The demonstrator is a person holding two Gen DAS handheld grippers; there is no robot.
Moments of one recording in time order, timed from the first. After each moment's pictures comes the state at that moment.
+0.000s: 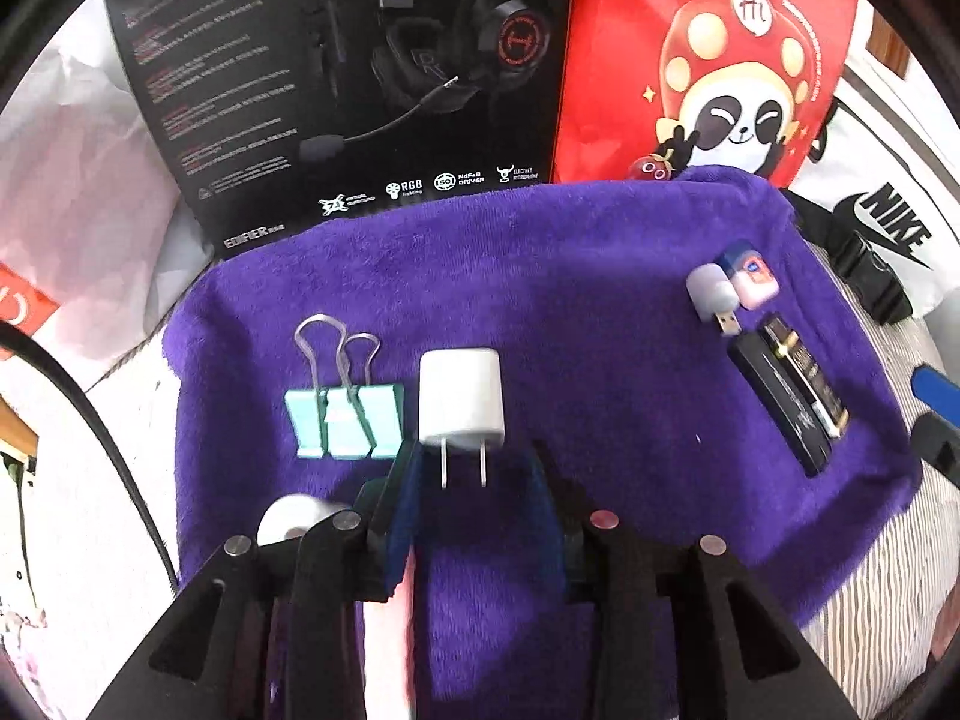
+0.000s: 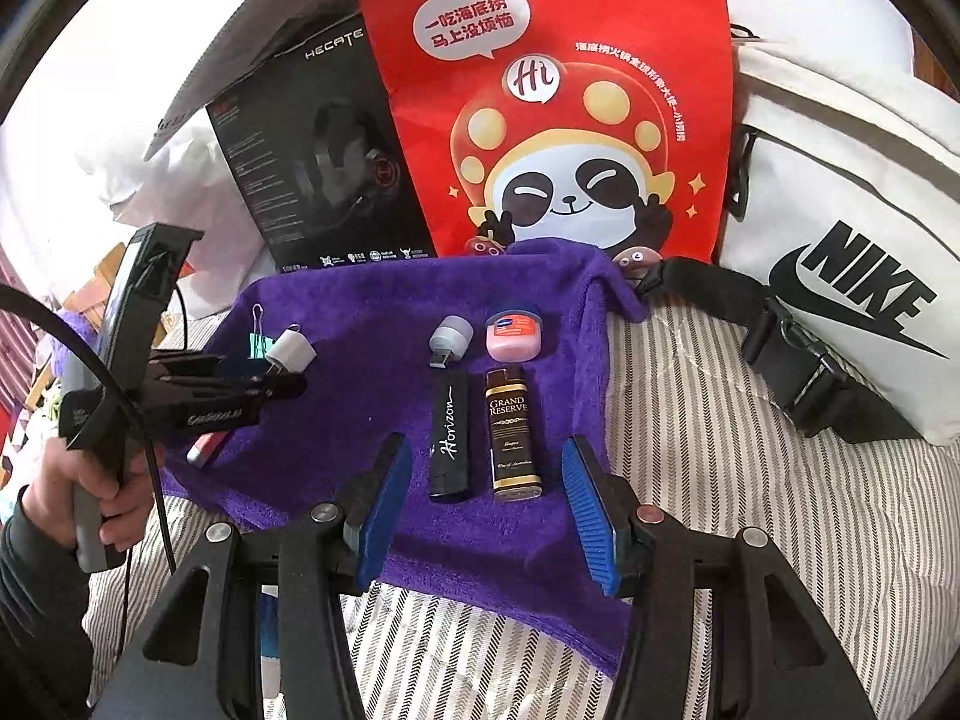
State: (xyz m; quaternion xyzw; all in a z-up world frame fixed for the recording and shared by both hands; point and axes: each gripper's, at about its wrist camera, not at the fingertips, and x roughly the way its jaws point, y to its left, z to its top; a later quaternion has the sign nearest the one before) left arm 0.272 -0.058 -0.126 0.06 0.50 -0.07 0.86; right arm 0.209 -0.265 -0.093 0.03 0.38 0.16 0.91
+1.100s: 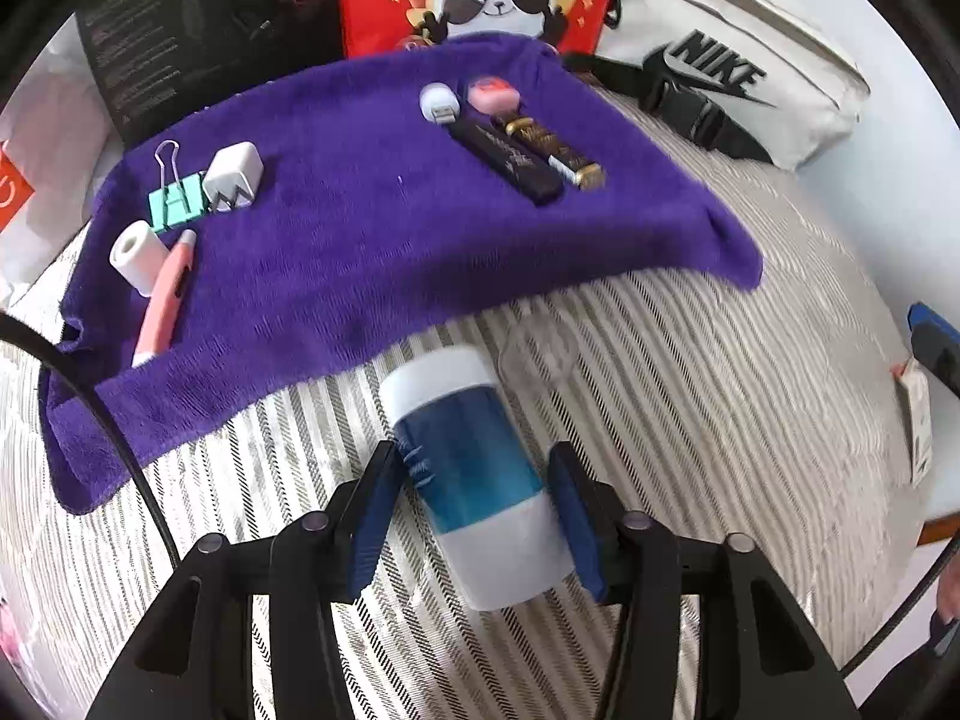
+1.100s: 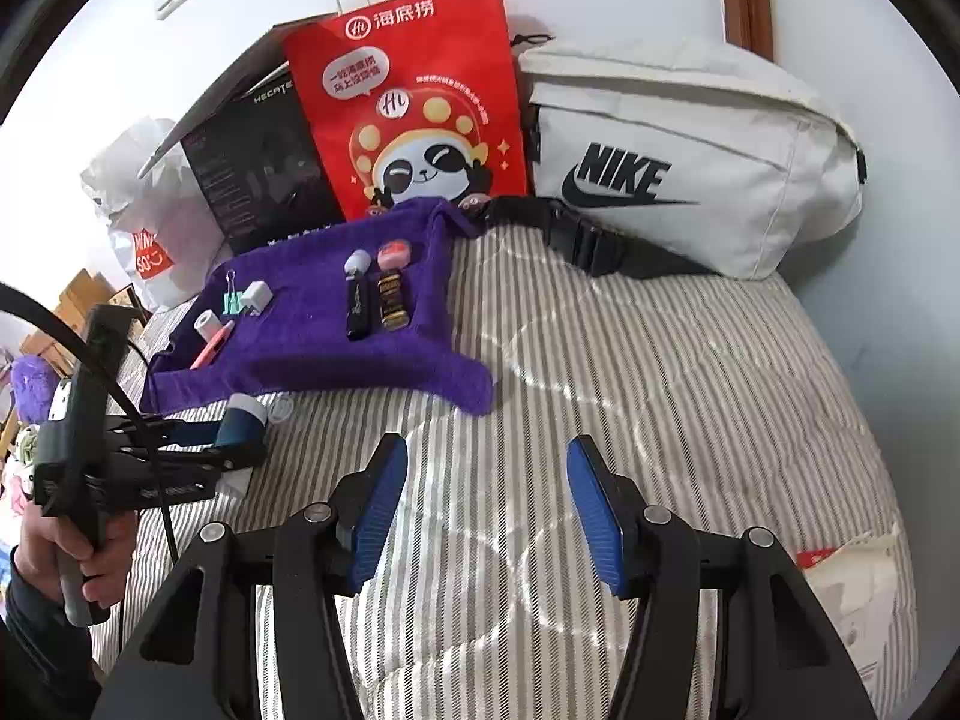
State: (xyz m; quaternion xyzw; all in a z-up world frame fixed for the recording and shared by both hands) left arm 0.132 -0.116 -0.130 0.07 0.54 -0.15 0.83; right arm 0.058 -0.348 -0.080 0.07 0.39 0.05 0.92
